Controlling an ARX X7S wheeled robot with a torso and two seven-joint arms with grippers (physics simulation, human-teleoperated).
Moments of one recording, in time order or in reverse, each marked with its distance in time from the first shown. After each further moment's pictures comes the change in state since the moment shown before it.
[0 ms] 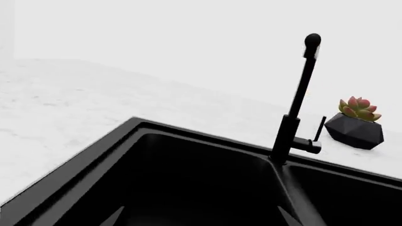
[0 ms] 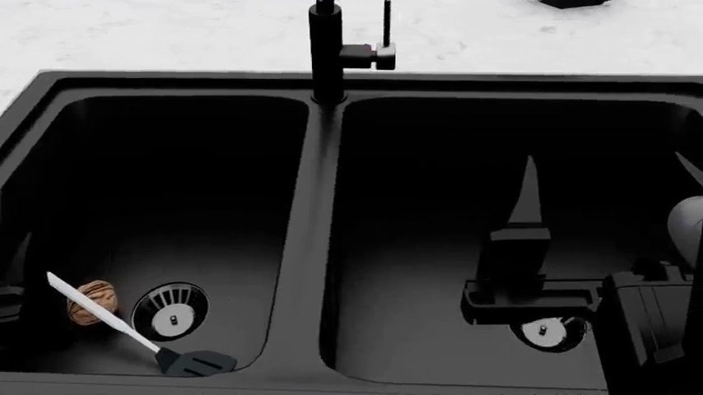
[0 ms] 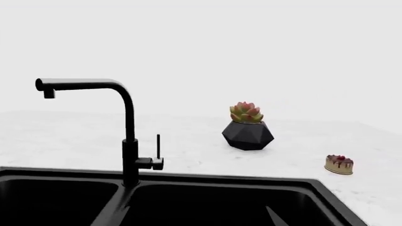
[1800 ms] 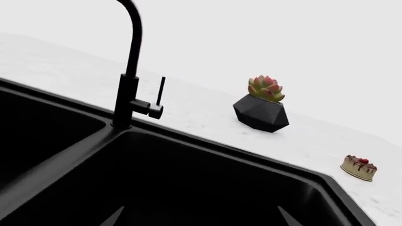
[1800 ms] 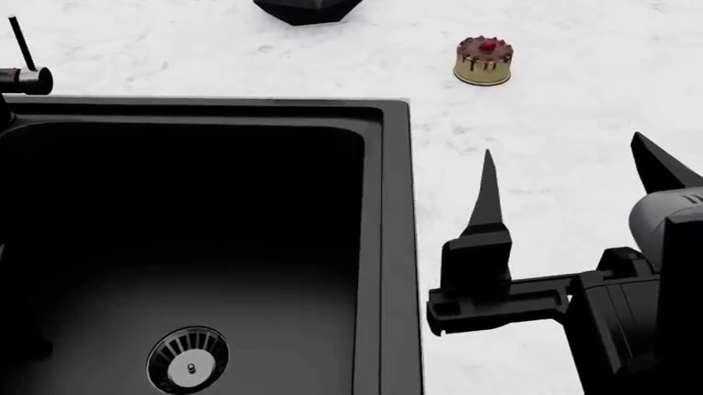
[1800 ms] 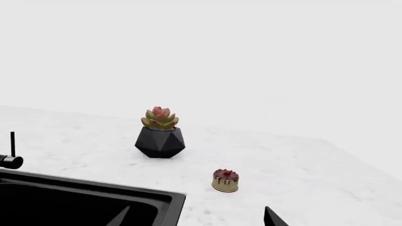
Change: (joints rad) left arm 0.092 -0.019 -0.051 0.019 -0.011 0.067 -0.010; right arm 0.070 0.039 -0.063 -0.031 0.065 -0.010 0.007
